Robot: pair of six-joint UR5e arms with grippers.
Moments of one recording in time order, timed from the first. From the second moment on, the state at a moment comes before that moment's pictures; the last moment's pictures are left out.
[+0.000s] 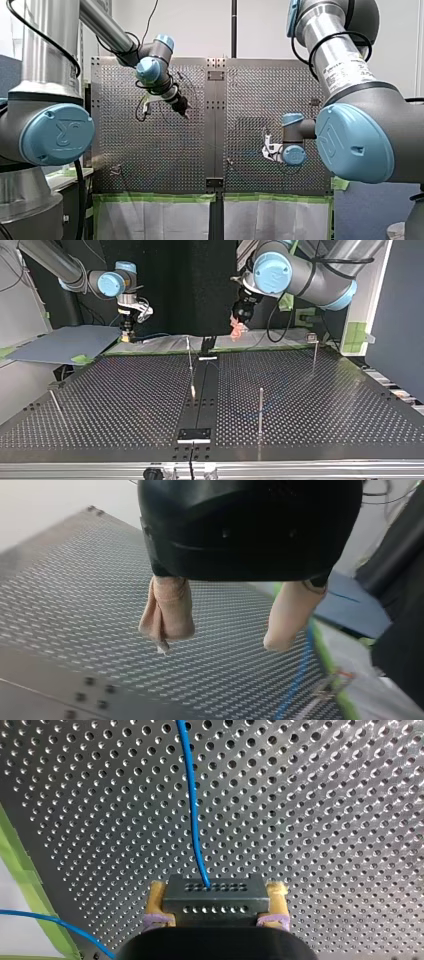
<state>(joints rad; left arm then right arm) -0.40 -1.63 -1.93 -3.16 -1.59 -1.74 1.89 -0.87 1.86 -0.88 1.68 1.68</state>
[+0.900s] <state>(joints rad) -0.47 -1.81 -2.20 -2.89 -1.64 -1.82 1.94 -0.87 1.90 -0.87 1.70 1.63</state>
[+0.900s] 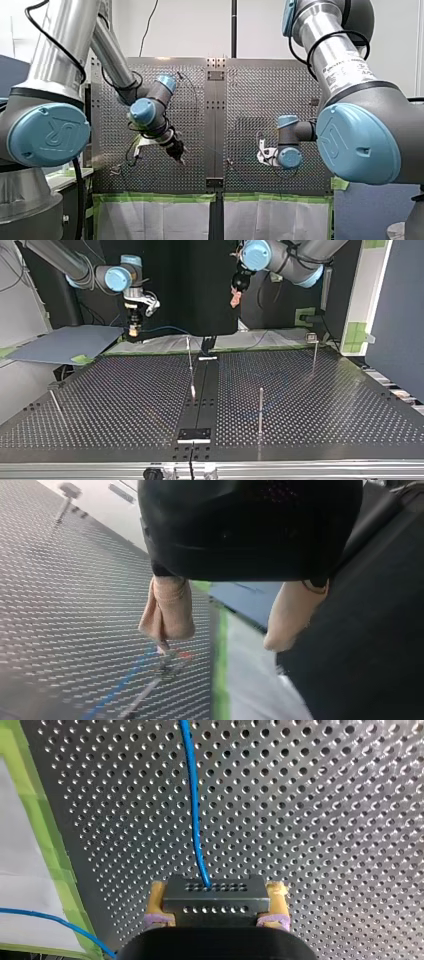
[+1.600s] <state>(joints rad) -0.55 -1.92 -2.21 -2.68 -1.65 -1.89 1.98 -0.86 1.92 -0.88 1.70 1.62</state>
